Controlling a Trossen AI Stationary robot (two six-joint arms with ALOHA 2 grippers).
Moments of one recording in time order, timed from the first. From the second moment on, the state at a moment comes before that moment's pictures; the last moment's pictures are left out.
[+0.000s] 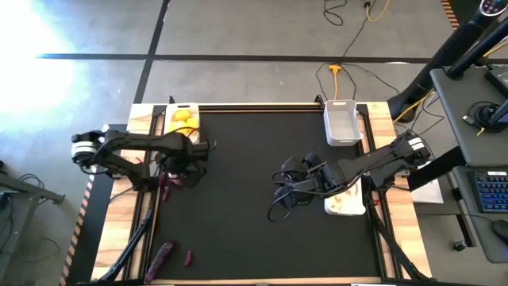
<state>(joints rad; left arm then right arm) 0.27 1.36 0.73 -1.19 0.04 -0.67 0.33 1.66 1.56 -1.11 0.55 0.95</state>
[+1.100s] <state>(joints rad) 0.34 1.58 0.71 -1.10 0.07 -0.44 0.33 1.66 1.56 -1.12 0.55 0.96</state>
